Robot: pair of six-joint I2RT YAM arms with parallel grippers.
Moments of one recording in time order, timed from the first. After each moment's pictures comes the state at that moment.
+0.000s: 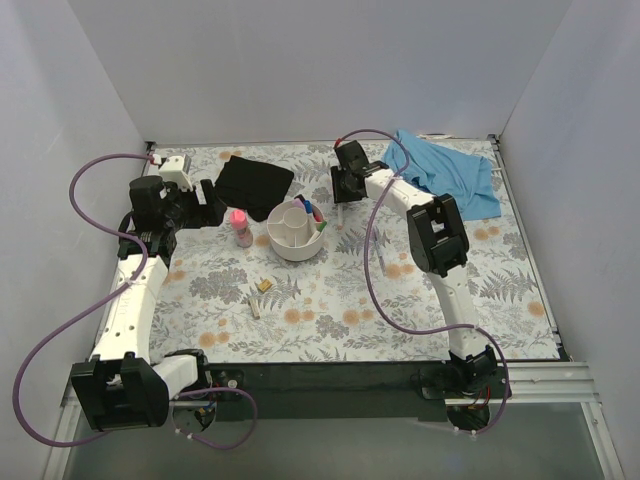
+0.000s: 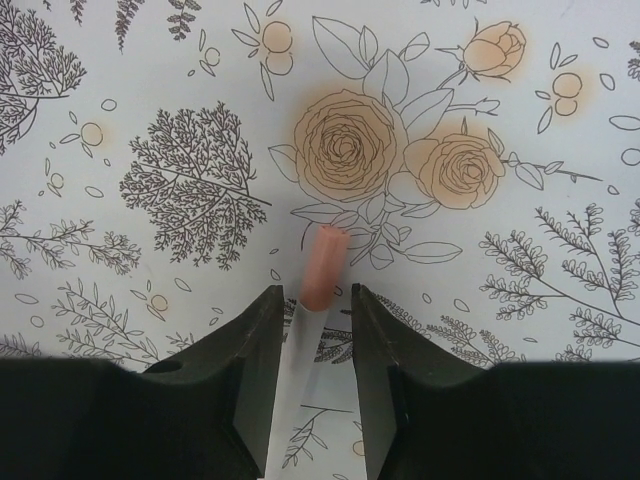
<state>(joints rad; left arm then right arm) 0.07 1.11 0.97 -0.33 0.33 -0.08 0.51 2.38 1.97 -0.48 0.03 0.29</state>
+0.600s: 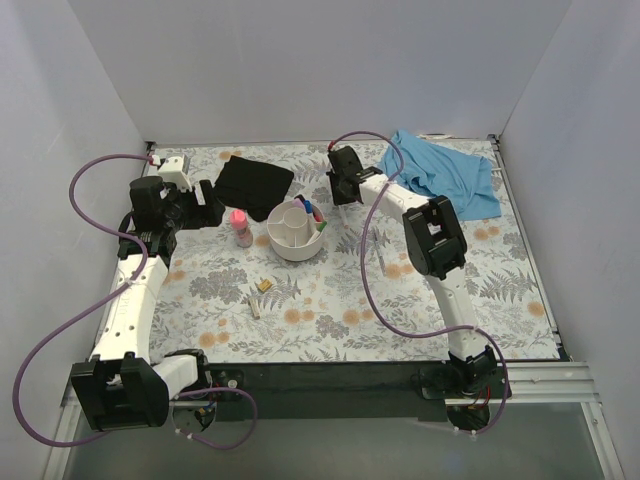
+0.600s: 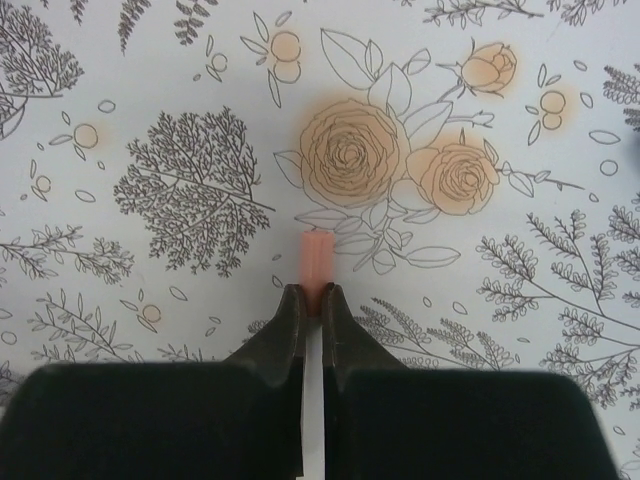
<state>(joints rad) 0.07 1.11 0.98 -0.34 0.30 -0.09 0.55 2.38 1.92 -0.41 0.16 0.24</state>
